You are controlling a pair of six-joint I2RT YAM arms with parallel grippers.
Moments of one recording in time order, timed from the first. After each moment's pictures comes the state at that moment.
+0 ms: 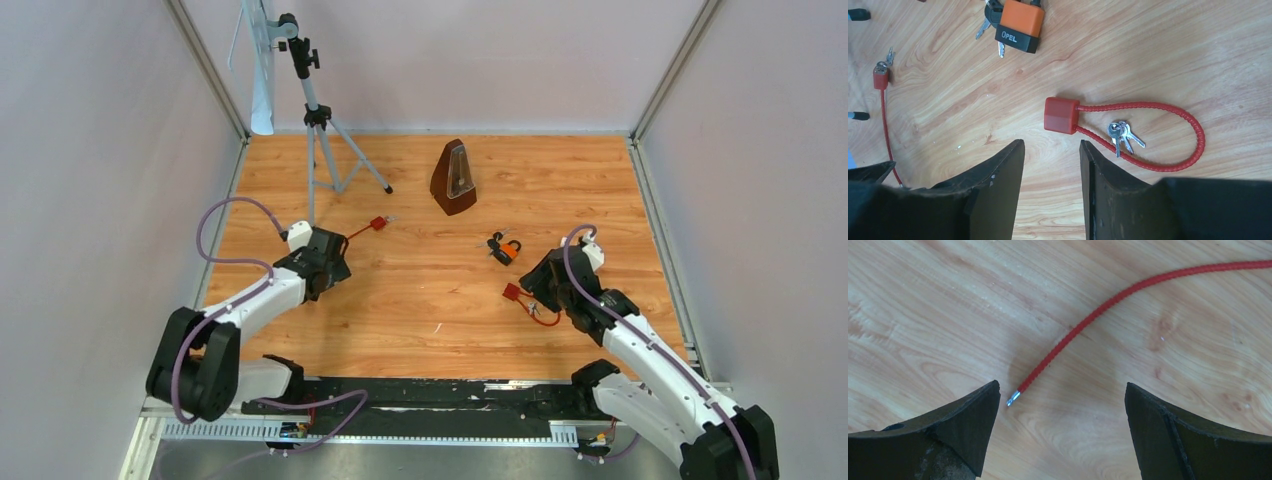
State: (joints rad) left arm -0.40 1.22 0.60 -0.43 -0.56 -0.79; right arm 0.44 0.85 0.52 -0.48 0.19 0.99
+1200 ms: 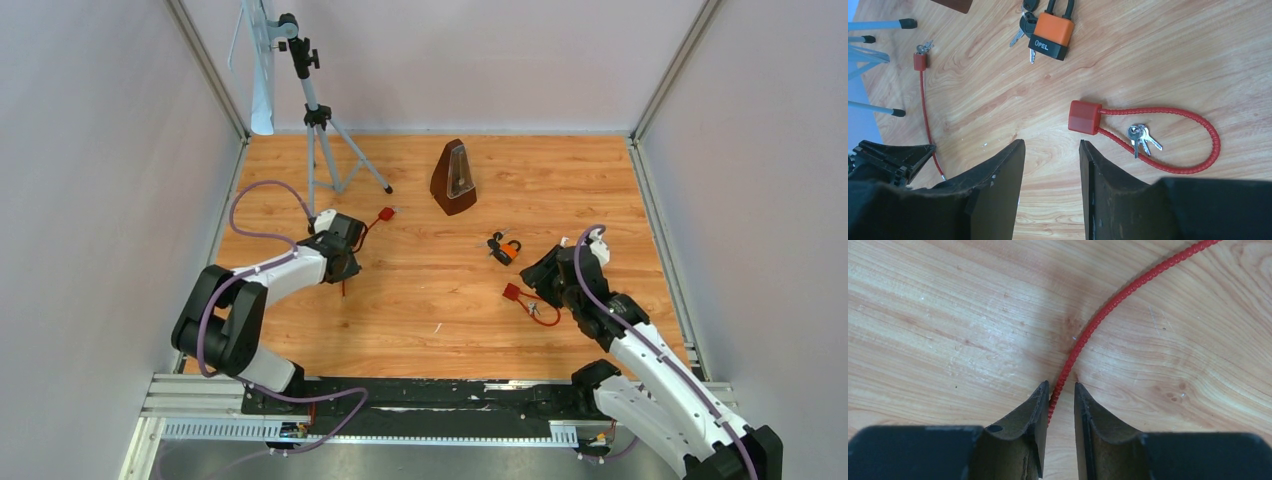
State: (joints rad) left arm -0.41 1.49 0.73 -0.32 -0.37 -0.75; right arm 0.44 0.76 0.54 -0.49 0.18 0.99
